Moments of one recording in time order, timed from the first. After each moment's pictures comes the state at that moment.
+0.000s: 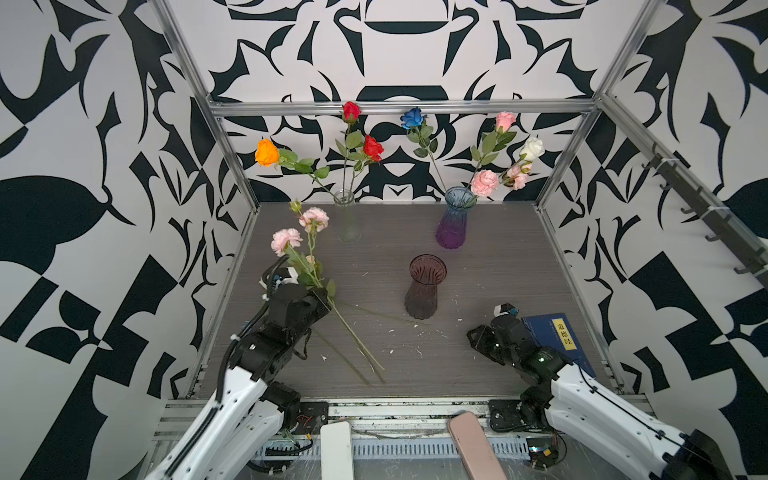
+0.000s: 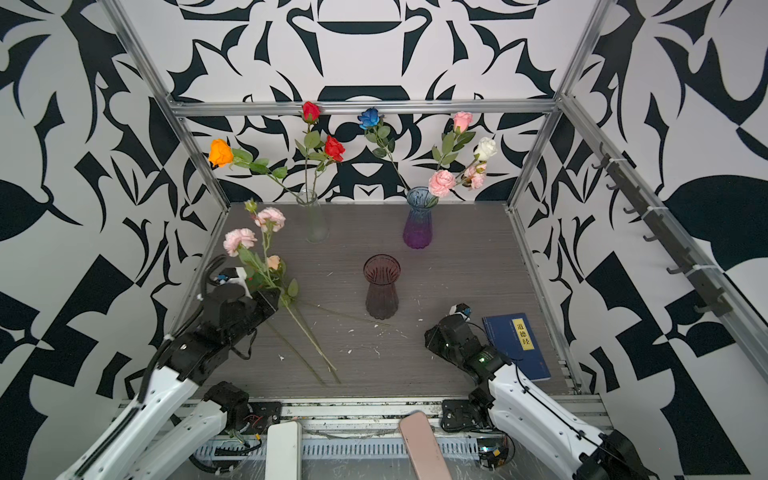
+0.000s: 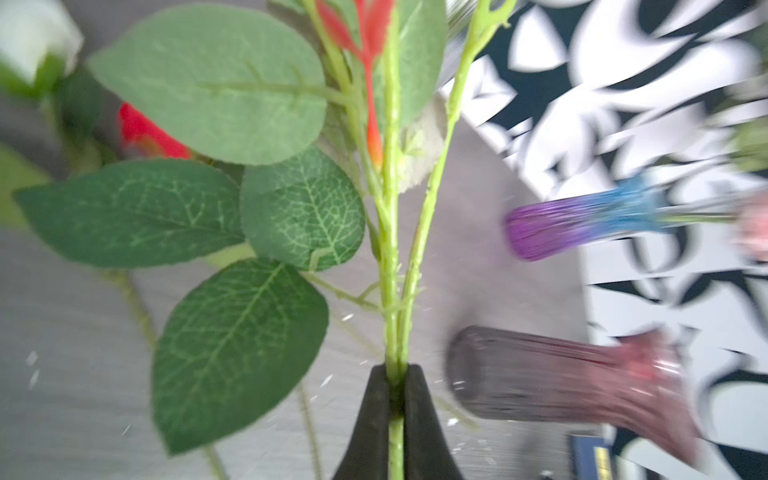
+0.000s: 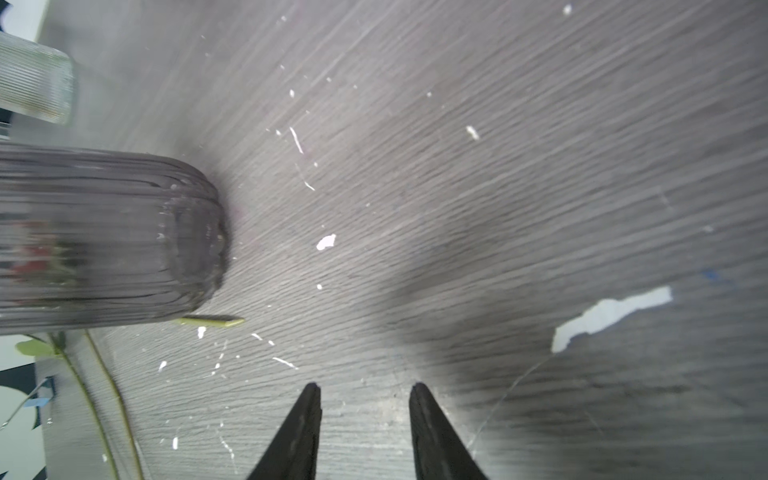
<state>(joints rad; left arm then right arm) -0.45 0.57 0.62 -0.47 -0.10 -0.88 0.56 0.73 0.23 -0.38 0.02 1.03</state>
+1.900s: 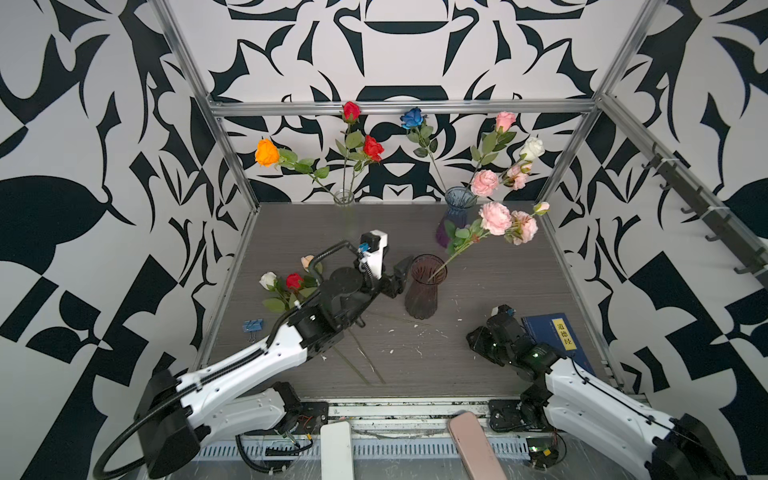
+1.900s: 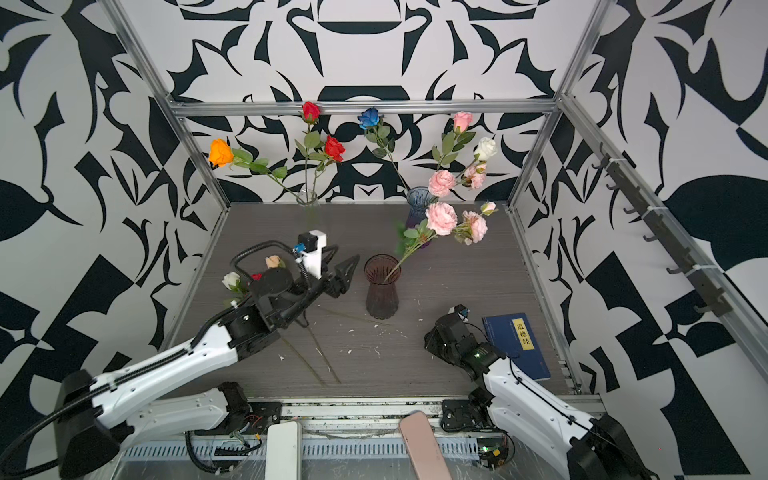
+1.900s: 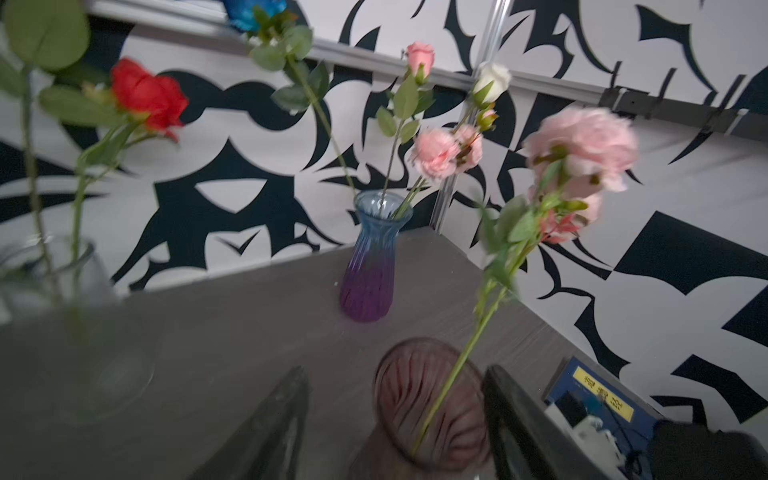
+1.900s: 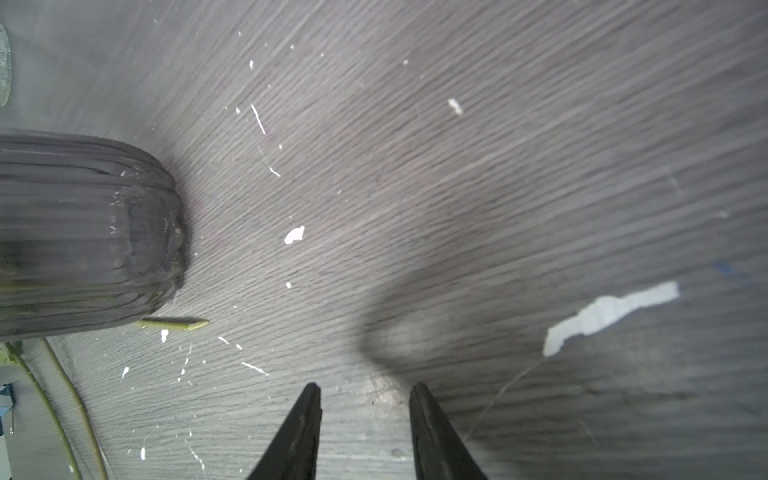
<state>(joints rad) -0.93 0.97 0.71 0.19 -0.28 -0.27 0.55 0.80 0.23 -0.36 0.01 1.03</state>
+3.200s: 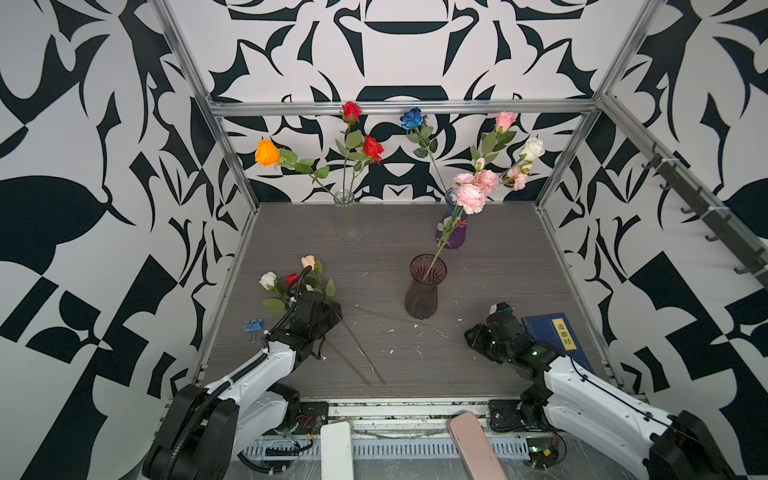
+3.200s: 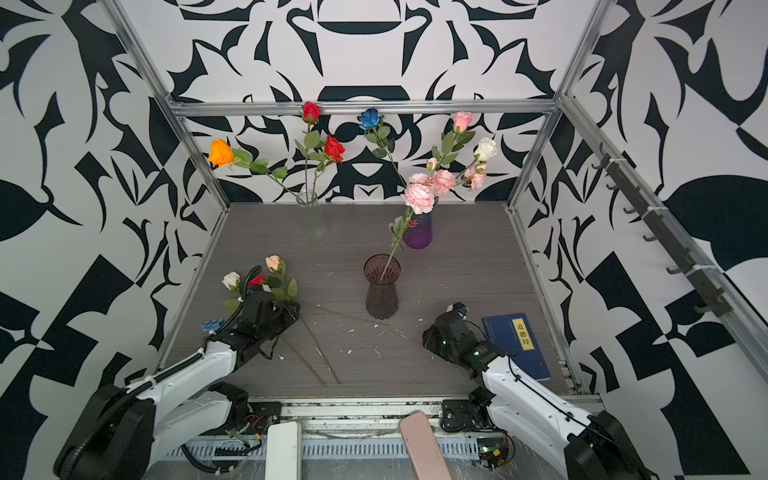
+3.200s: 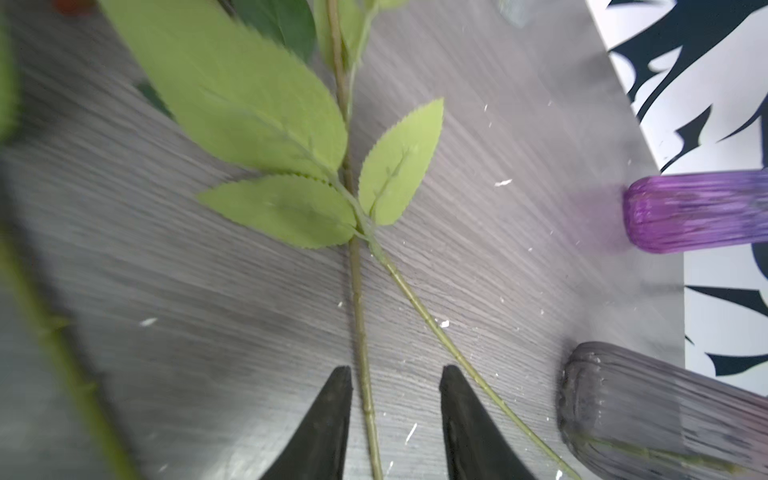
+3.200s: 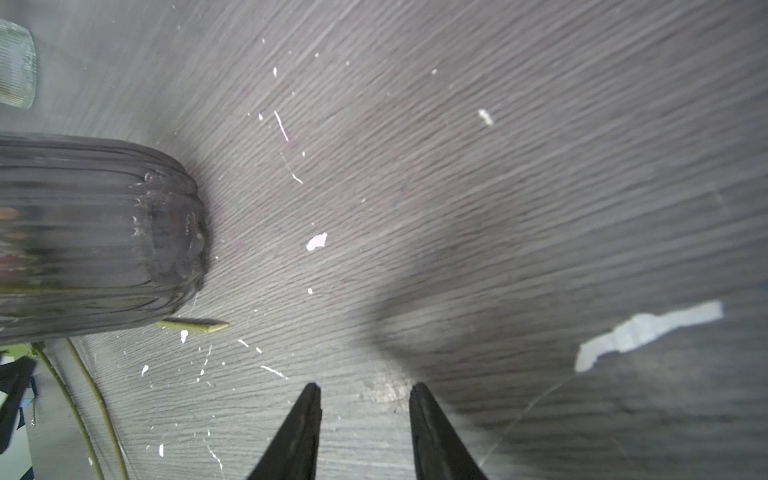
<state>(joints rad) -0.39 1.09 0.31 0.04 0.00 -0.95 0.54 0.81 0.25 -0.33 -0.01 1.02</state>
